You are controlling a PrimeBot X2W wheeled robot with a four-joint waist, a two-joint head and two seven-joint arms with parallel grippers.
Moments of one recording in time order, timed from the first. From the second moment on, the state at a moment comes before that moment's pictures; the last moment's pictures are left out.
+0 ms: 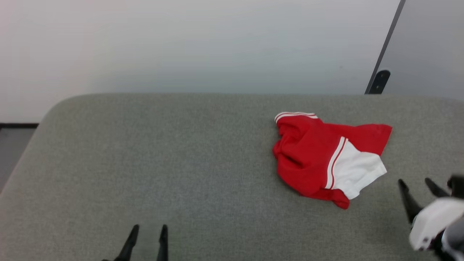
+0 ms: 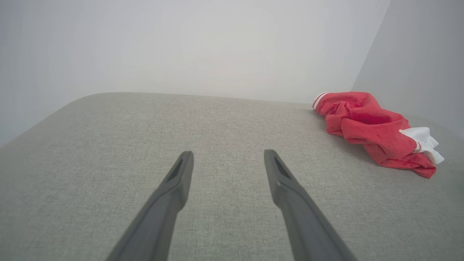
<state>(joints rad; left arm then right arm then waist) 0.18 0.12 -0.09 0.07 -0.21 -0.04 -0.26 -0.12 -0.27 -0.06 0.18 0.29 0.13 0.22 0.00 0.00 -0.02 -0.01</state>
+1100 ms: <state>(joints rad) -0.03 0.06 -0.12 0.15 -0.16 -0.10 -0.26 -0.66 -0.46 0.19 0.62 0.40 0.13 0.69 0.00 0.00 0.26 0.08</state>
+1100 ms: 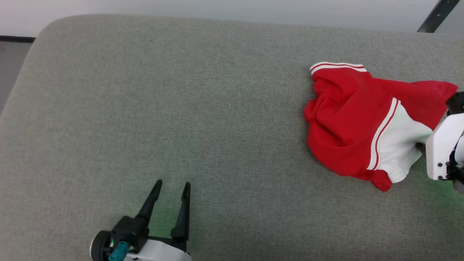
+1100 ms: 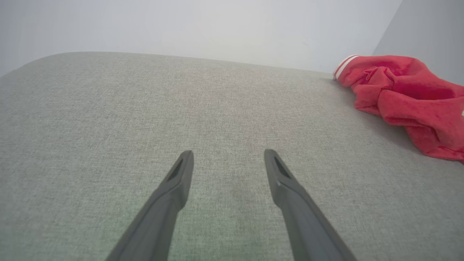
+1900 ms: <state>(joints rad) -0.07 0.06 -0.12 0.16 -0.13 -0.12 -0.26 -0.64 -0.63 -0.22 0.70 0.27 0.13 0.50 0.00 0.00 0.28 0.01</state>
